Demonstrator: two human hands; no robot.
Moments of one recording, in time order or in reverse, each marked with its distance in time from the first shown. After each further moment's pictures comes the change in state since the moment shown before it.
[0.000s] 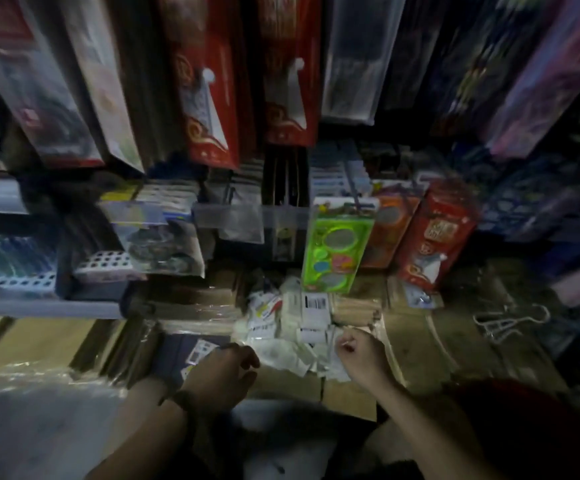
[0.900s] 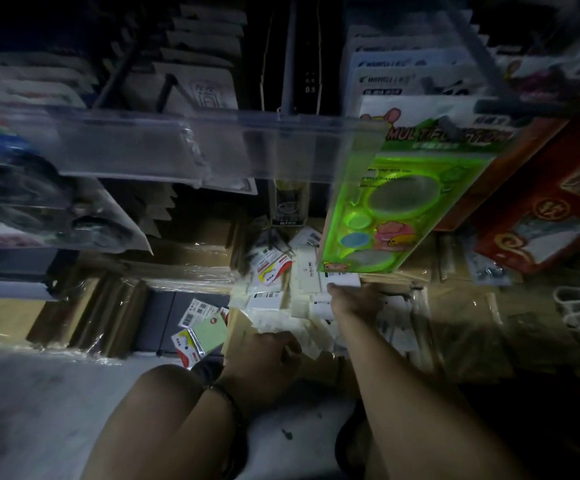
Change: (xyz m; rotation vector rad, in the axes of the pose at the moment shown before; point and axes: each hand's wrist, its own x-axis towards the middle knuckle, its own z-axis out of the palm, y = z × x) left_hand 0.110 -0.006 0.100 -0.110 -0.157 -0.130; right_hand 0.177 0.032 0.125 0.399 0.242 0.681
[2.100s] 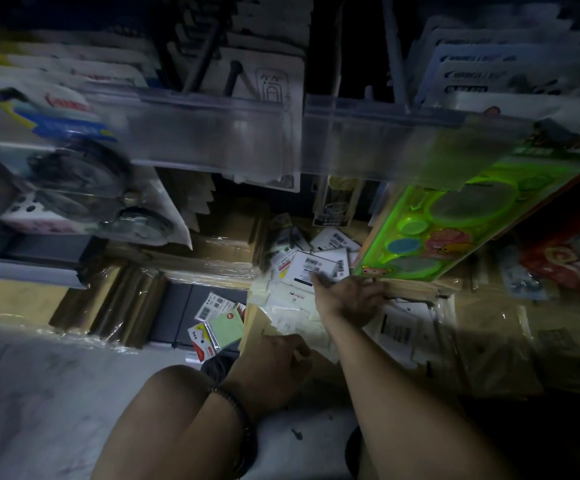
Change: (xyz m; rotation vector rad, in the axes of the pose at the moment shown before) left_hand -0.013 -0.016 -0.018 -0.098 -0.033 -0.012; right_hand -0.040 -0.017 0.057 -0.512 0.198 -0.249
